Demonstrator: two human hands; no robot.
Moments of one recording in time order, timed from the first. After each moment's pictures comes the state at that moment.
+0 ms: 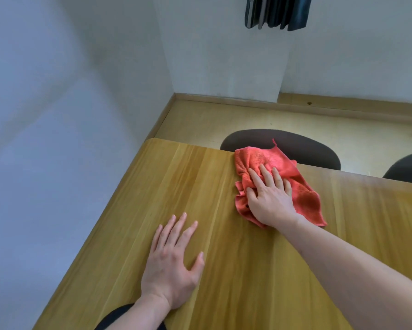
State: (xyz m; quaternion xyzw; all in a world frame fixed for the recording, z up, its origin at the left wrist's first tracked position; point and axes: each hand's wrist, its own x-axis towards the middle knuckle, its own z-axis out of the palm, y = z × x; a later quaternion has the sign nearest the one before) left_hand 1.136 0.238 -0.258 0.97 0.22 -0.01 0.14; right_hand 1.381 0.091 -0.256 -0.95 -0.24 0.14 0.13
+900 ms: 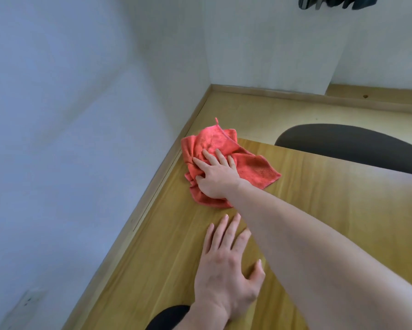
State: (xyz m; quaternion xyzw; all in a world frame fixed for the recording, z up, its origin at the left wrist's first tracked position) left_hand 1.134 0.245 -0.266 0.96 0.21 0.02 0.18; right_hand 1.322 0.329 -0.246 -0.85 -0.46 0.21 0.12
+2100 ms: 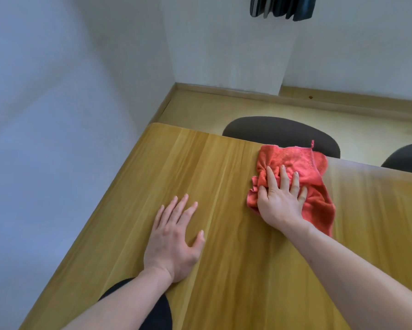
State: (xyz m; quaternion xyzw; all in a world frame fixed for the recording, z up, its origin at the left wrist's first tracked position) left_hand 1.135 0.242 -0.265 0.97 0.21 0.01 0.14; right_hand 1.344 0.069 -0.262 -0.97 -0.14 0.15 0.14
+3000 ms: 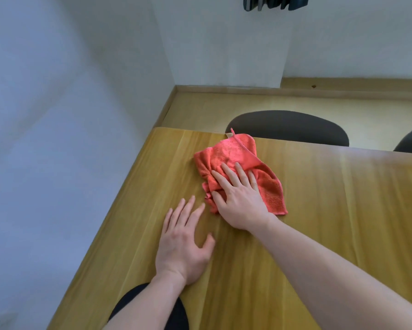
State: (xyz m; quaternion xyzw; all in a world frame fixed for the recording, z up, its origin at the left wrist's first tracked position) left_hand 1.136 0.242 -0.266 0.97 0.21 0.03 0.15; right_hand 1.302 0.140 -0.269 -0.91 -0.36 0.11 0.19
